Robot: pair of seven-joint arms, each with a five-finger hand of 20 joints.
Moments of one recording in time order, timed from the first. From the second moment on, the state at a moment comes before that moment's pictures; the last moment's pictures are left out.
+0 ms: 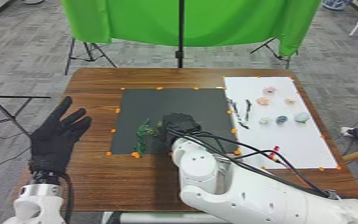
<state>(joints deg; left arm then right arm) 128.5 -58.8 -93.9 -124.5 34.5 13.2 21.2 -55.8 -65.7 17.2 -103.3 -125.8 -10.5 58.2</state>
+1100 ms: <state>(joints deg) 130.7 -58.7 -92.9 -124.7 33.1 14.2 23.2 -59.5 -51.7 36.1 -99.2 -122.5 2.1 70.5</state>
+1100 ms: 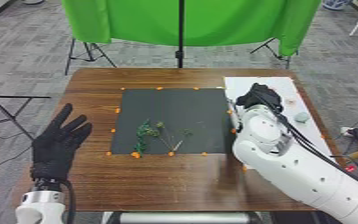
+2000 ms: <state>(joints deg) 130.0 -59.2 -92.9 -124.6 33.2 14.2 22.4 -55.8 -54.6 27.8 -91.4 -124.5 -0.8 70.7</state>
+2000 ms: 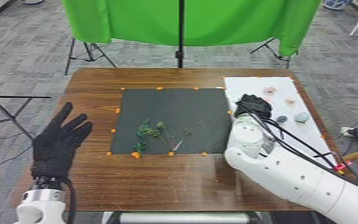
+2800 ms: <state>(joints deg) 130.8 -58.6 -92.6 -124.7 32.7 14.4 24.1 -57.5 -51.7 25.6 -91.6 -133.0 17.2 70.2</state>
